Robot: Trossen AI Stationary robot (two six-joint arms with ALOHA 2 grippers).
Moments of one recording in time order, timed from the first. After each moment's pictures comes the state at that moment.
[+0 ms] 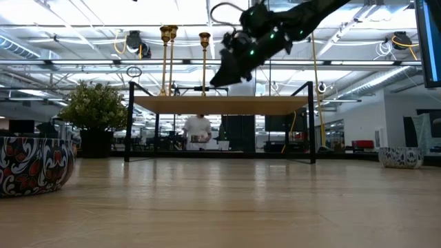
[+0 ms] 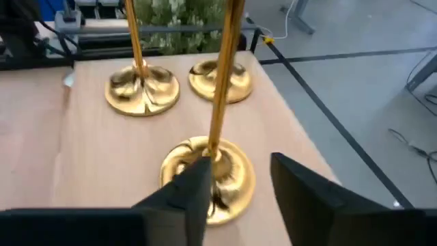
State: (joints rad) left arm -0.26 1.19 1.39 -1.16 -1.14 -1.10; right arm -0.45 1.76 1.32 0.02 -0.05 -0.15
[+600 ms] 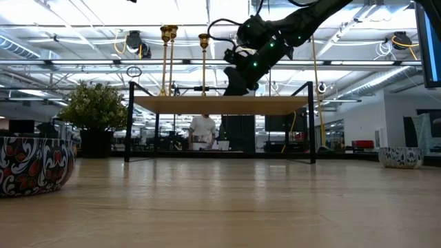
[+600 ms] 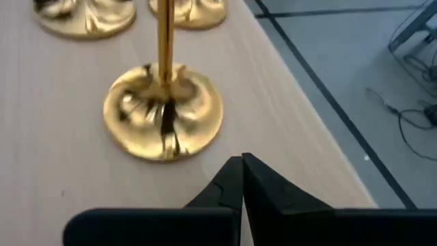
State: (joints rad) left arm -0.26 1.19 1.39 -1.18 -1.13 -1.08; right arm -0.47 1.79 1.32 -0.13 0.02 -0.18
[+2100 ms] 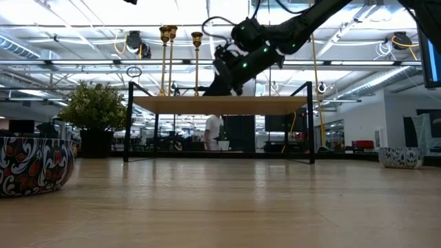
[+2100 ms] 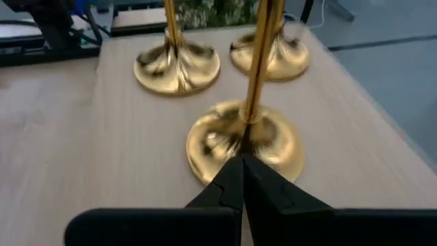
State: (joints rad) left arm -0.24 1.19 1.39 -1.17 -1.12 -1.07; right arm -0.44 1.87 1.32 0.07 -0.16 -0.10
